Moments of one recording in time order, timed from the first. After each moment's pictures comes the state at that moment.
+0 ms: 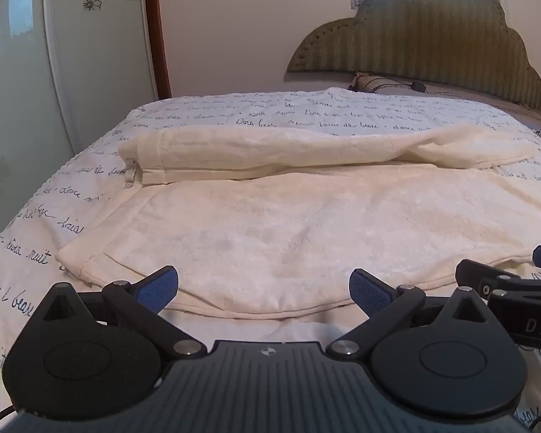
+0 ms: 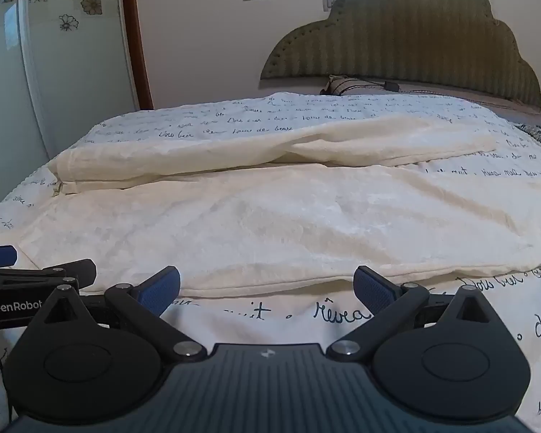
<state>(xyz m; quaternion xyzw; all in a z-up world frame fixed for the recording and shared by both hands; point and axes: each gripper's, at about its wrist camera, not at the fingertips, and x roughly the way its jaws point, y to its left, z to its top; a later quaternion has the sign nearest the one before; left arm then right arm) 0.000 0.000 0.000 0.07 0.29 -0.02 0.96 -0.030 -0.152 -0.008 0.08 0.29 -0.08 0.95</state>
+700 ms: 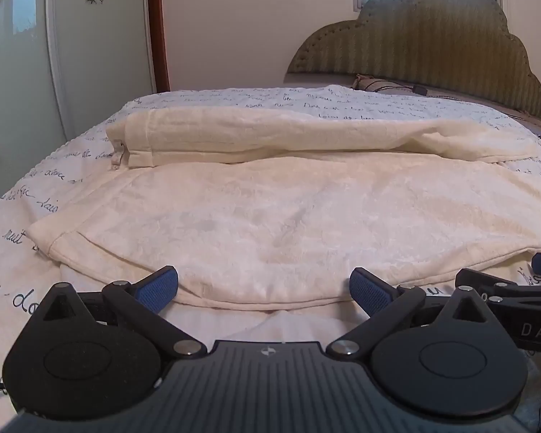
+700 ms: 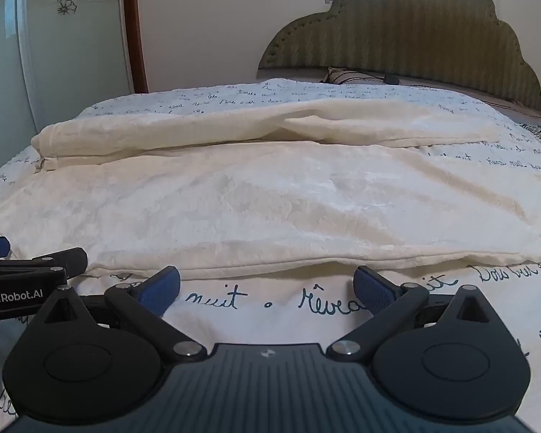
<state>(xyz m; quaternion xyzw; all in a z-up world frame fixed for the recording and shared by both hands) 0.009 -0.005 -0.035 0.04 0.30 -0.03 0.95 -0.018 -0.160 -0.041 0.05 0.31 -0.08 0.94</state>
